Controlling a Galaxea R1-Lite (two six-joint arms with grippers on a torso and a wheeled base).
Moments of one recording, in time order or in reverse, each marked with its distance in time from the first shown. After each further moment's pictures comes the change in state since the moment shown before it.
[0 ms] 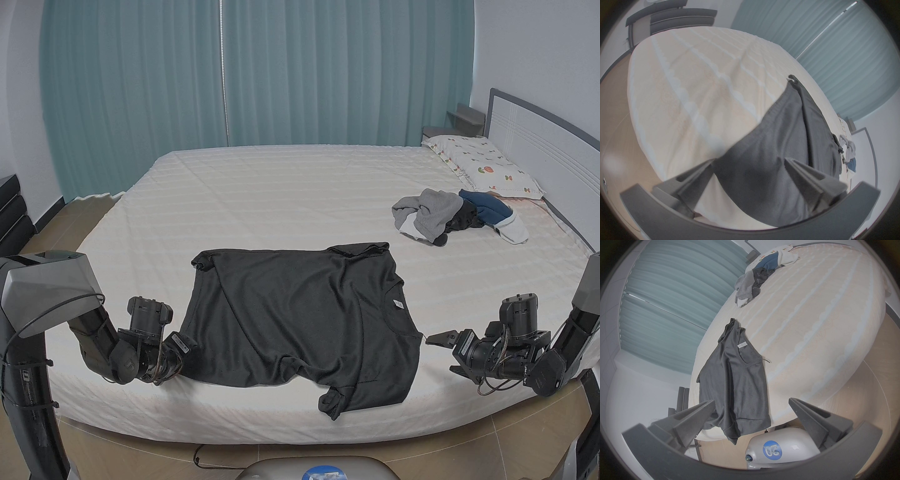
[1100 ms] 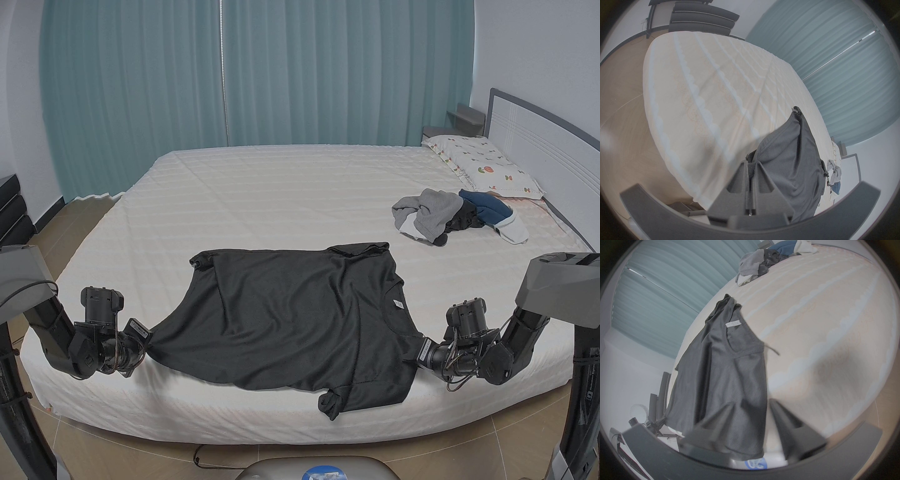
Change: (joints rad) left arm 0.176 -0.150 0.115 -0.064 -0.107 -0.047; right arm 0.071 0.305 -0.335 0.151 -0.099 -0.123
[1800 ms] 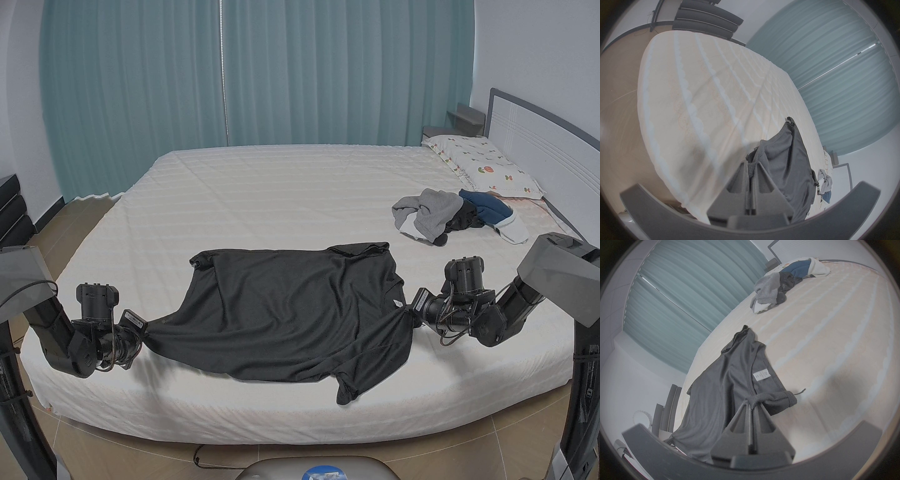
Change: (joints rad) left arm 0.027 0.021 -0.006 -0.114 0.000 -0.060; right arm -0.032 -0.006 -0.319 0.138 -0.011 -0.010
